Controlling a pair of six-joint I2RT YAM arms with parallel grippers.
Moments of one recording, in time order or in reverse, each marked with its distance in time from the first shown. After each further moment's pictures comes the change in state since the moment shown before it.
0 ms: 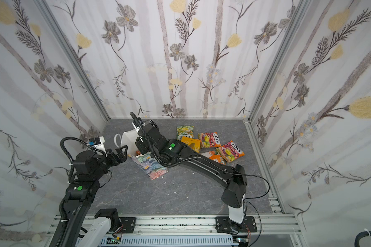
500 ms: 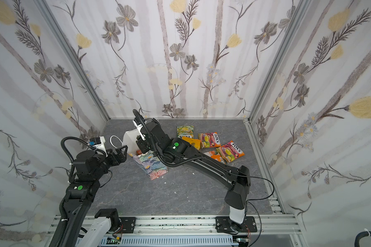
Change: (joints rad) left arm 0.000 0.006 0.000 0.000 0.014 0.000; right arm 0.001 -0.095 -0.030 -0.001 -0.058 0.016
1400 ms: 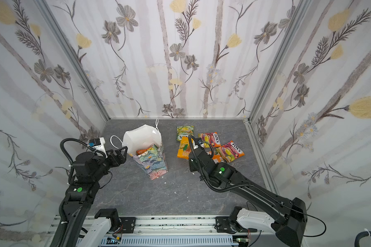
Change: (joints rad) left arm 0.000 -0.011 -0.014 -0.009 0.015 -0.015; right arm -0.181 -0.573 -0.889 -0.141 0.301 0.330
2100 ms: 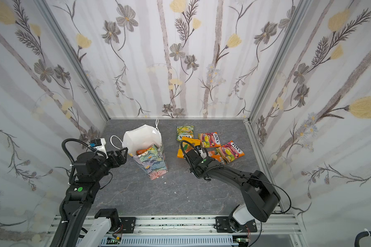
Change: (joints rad) left arm -0.001 -0.006 -0.002 -0.018 -0.006 0.000; right arm -0.155 0.357 -0.050 0.022 0.008 0.008
